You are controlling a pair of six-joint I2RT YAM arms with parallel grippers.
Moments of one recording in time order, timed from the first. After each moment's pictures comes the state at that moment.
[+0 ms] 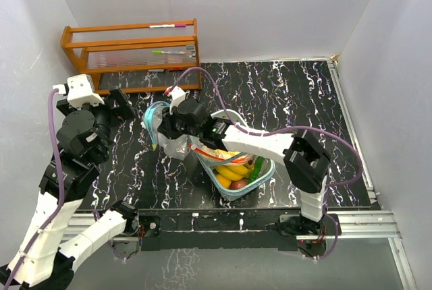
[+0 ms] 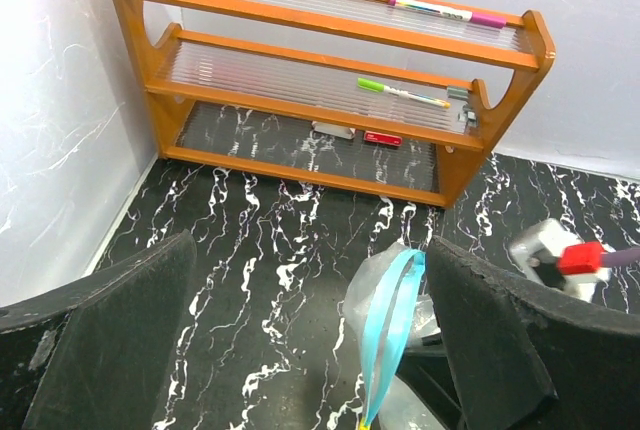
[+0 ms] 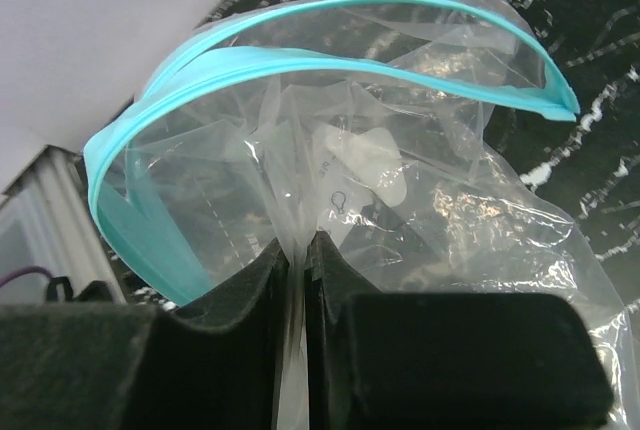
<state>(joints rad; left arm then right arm) -0.51 0.74 1.24 -0.60 -0.69 -0.17 1.01 1.86 1.46 0.09 -0.05 0.40</state>
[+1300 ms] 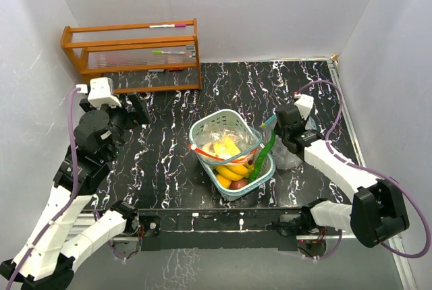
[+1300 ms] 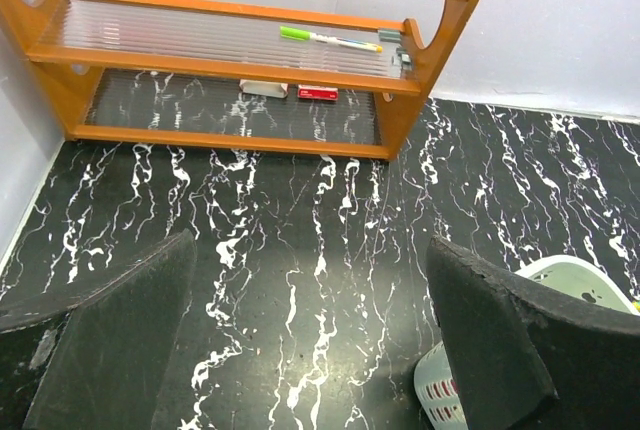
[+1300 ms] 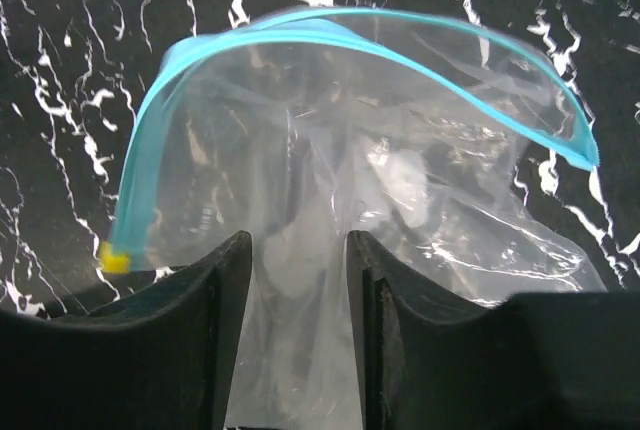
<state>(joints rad) -0.51 0.73 1.11 -0.52 -0.51 -0.21 0.39 1.20 0.76 -0.28 0.54 0.54</state>
